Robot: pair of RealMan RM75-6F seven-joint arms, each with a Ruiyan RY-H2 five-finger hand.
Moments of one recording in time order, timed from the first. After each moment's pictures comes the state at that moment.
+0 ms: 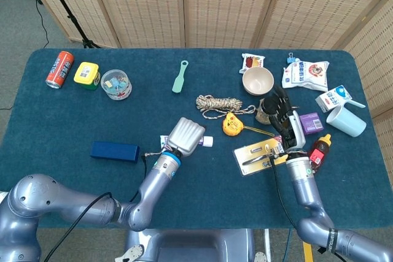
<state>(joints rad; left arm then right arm) -1.30 -1.71 -0.22 -1.62 0.45 1.16 0.93 0.46 -1.51 0.43 -1.52 -1.25 1.10 1.06</state>
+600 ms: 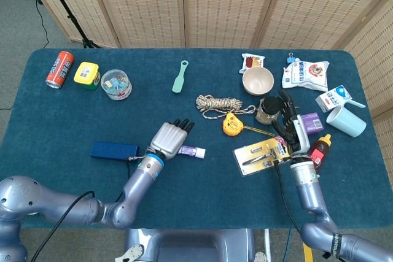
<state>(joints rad) -1.20 -1.63 -0.15 -1.67 0.44 1.09 0.88 0.43 -1.49 0.39 -1.53 -1.27 1.12 1.03</state>
